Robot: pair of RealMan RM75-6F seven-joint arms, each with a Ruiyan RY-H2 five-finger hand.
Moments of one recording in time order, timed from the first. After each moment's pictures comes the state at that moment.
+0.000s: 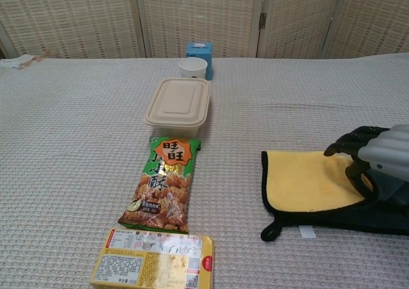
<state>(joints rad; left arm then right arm) -0.07 -1.14 -0.02 -1.46 1.72 1.74 -0.13 0.54 -1.25 -0.12 -1.86 -1.21 1.03 -0.76</state>
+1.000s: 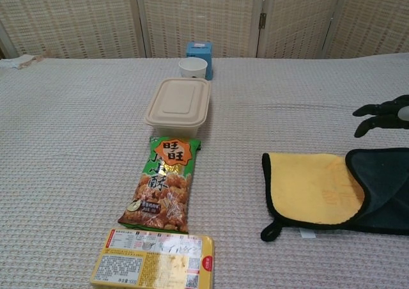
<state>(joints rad) -0.08 -1.15 -0.02 -1.45 1.71 1.71 -0.12 0.57 -1.07 -0.08 -1.92 -1.14 0.98 -0.61</state>
